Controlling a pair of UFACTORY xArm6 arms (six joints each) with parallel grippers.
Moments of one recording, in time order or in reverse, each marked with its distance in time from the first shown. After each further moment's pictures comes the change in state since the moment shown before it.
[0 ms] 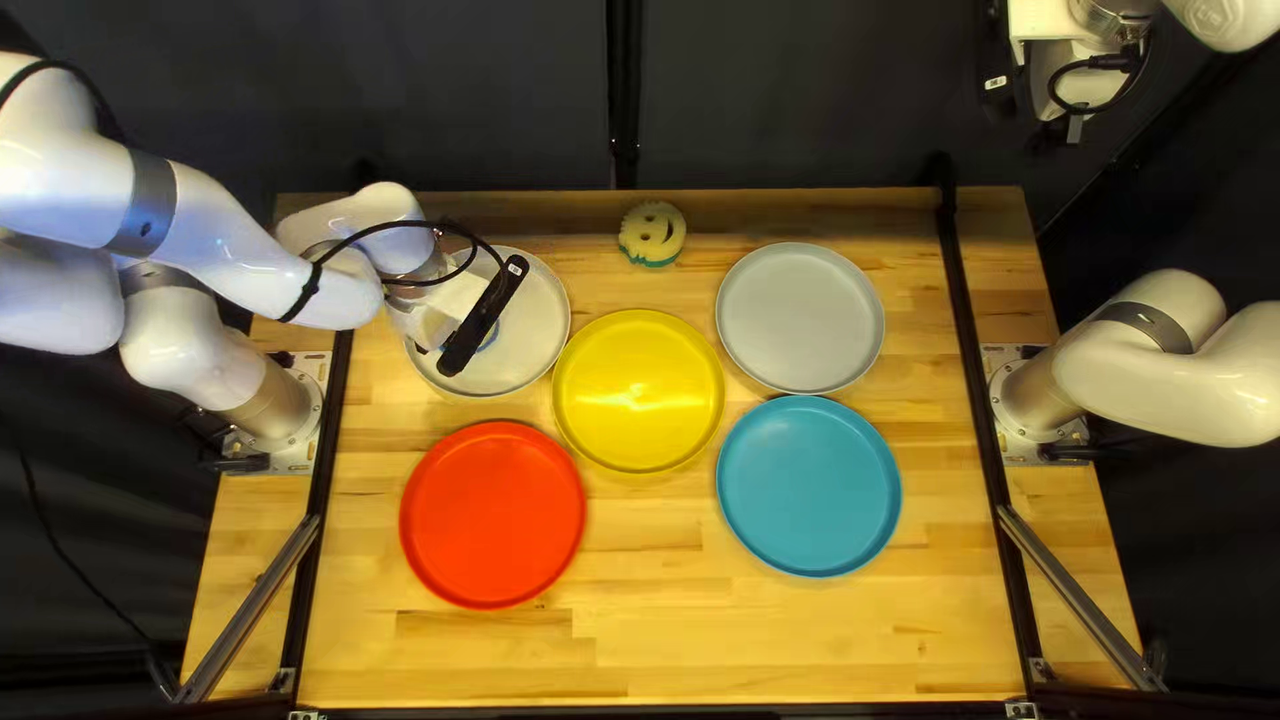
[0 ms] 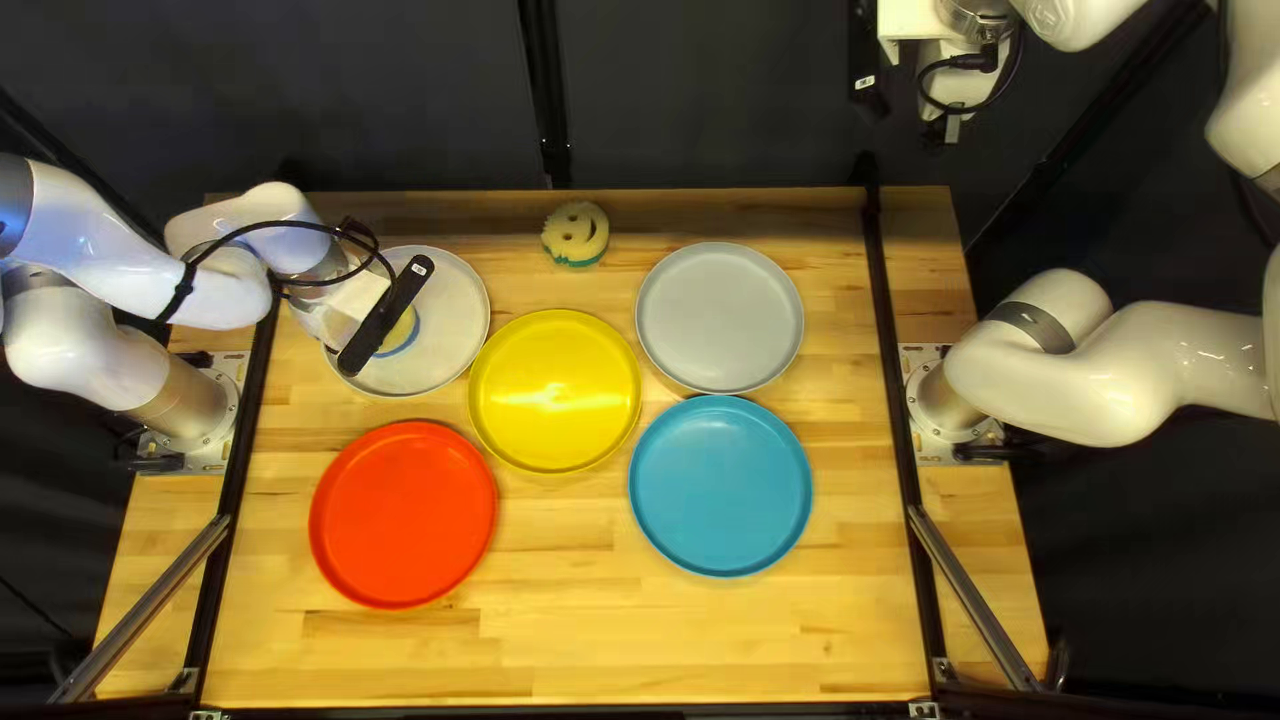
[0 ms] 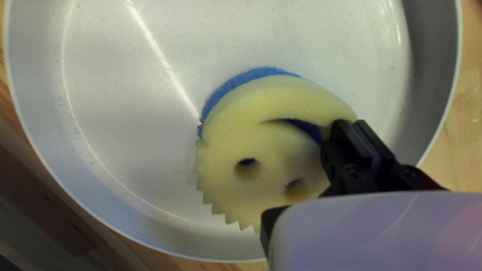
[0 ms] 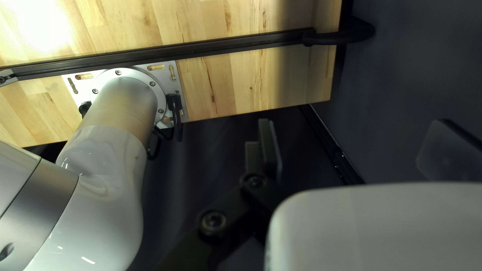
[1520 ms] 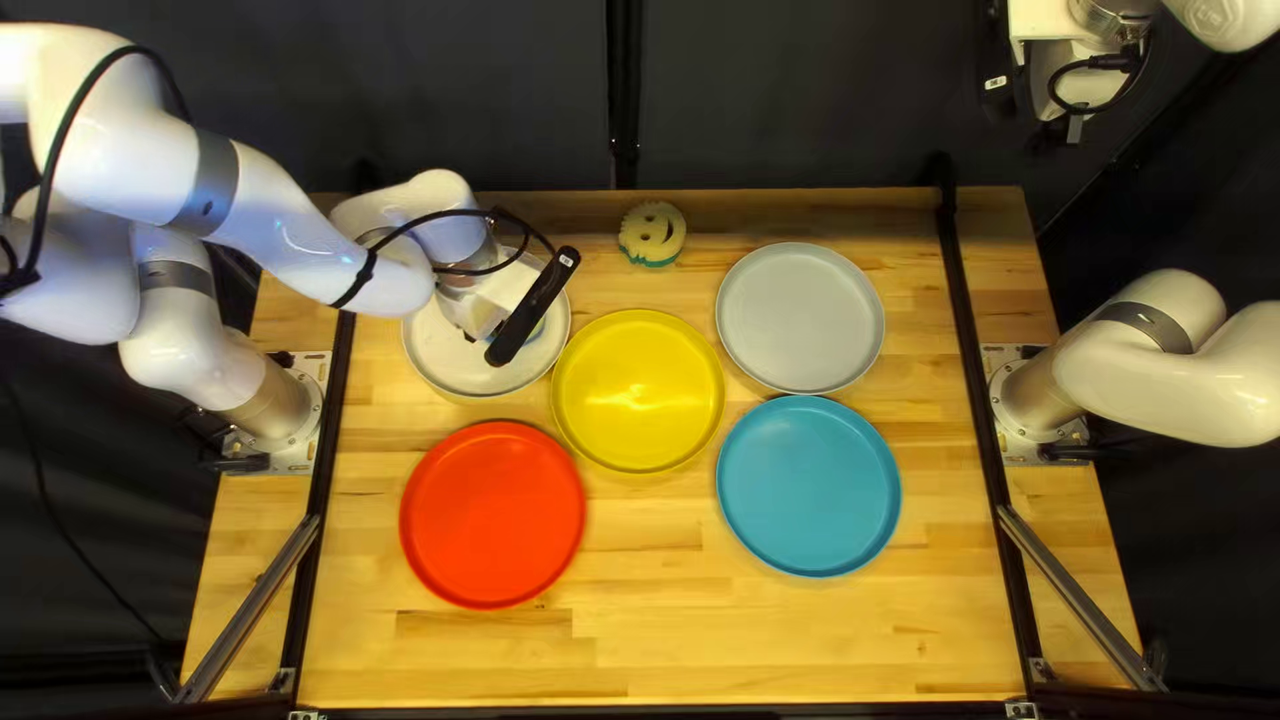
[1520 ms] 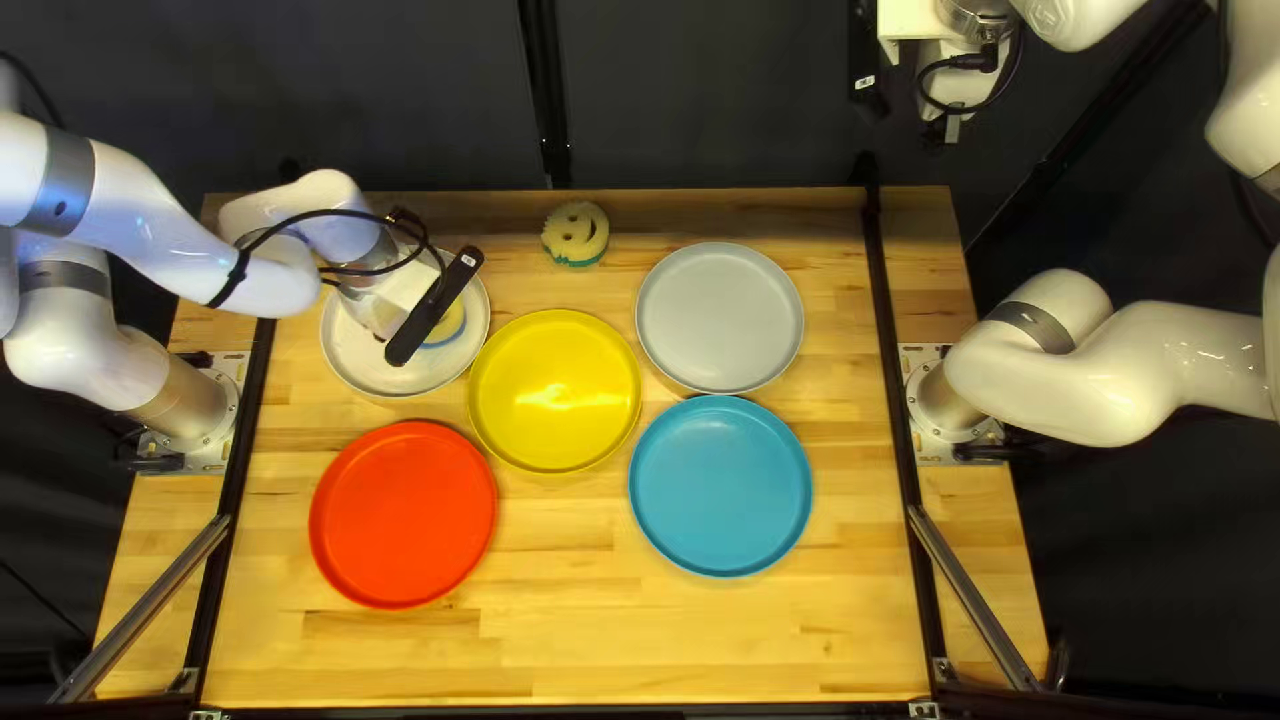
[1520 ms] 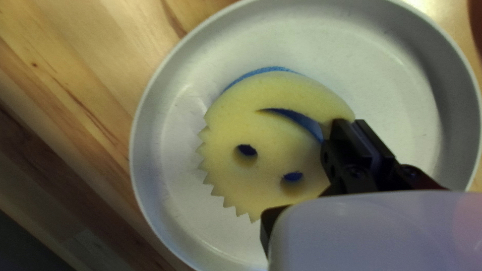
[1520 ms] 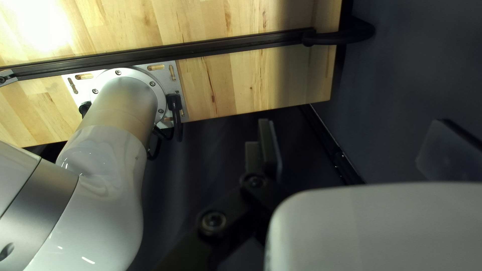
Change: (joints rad) left arm -0.049 0.122 -0.119 -0.009 -0.032 0.022; right arm 0.000 0.000 0.000 0.000 0.000 0.000
